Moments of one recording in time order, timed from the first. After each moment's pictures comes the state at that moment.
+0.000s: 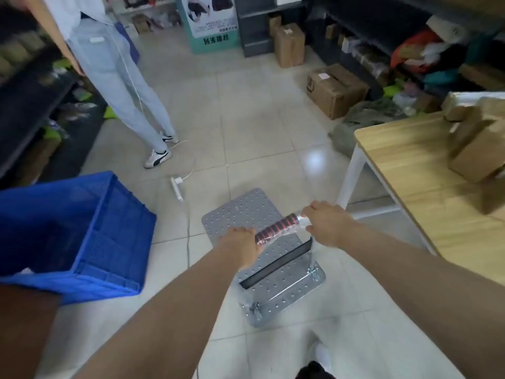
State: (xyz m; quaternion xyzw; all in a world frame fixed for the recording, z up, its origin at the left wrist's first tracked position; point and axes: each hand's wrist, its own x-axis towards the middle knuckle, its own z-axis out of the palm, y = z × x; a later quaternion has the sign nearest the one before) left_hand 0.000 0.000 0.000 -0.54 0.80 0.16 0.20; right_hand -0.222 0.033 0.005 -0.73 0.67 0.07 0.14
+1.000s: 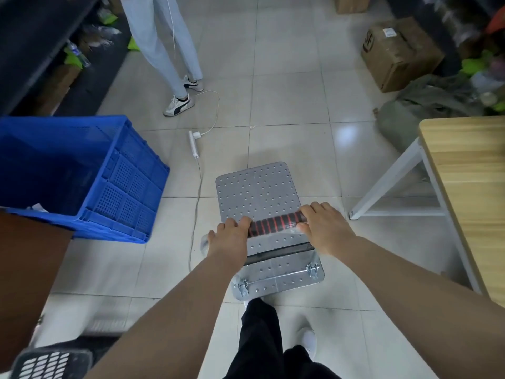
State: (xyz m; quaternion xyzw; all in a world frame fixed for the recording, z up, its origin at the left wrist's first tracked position) left_hand 0.020 -0.026 -0.060 -0.67 0.71 0.18 0.14; right_hand -0.200 -0.037 -0.060 -0.76 0.62 0.05 0.19
